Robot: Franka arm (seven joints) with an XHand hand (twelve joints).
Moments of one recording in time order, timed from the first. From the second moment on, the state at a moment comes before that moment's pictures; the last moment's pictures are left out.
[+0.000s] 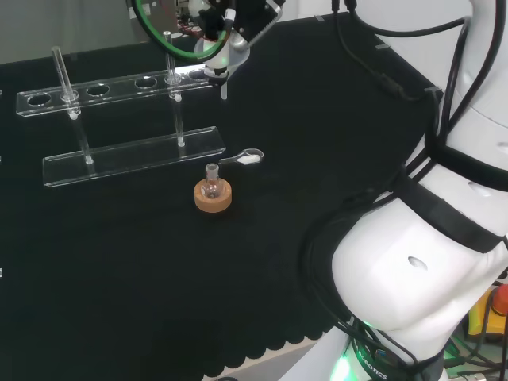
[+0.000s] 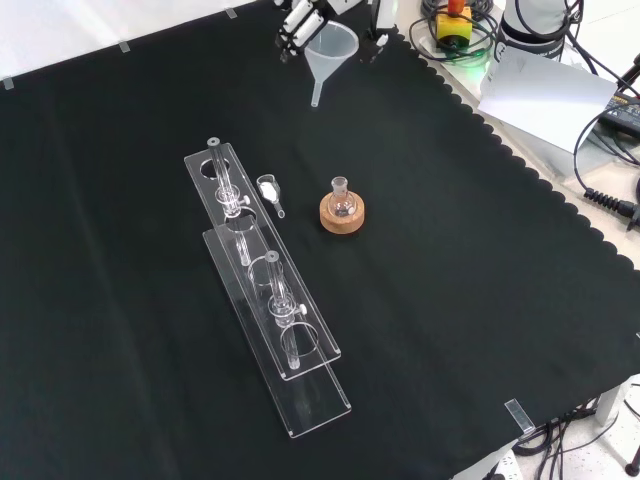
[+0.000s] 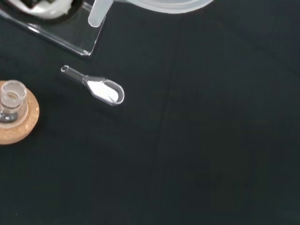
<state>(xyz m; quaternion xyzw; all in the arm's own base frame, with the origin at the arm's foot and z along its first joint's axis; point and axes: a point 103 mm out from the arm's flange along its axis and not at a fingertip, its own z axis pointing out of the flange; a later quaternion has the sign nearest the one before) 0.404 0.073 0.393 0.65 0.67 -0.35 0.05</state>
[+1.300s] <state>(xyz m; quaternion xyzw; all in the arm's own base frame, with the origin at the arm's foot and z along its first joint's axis) 0.400 0.100 0.330 0.62 0.69 -0.38 0.03</state>
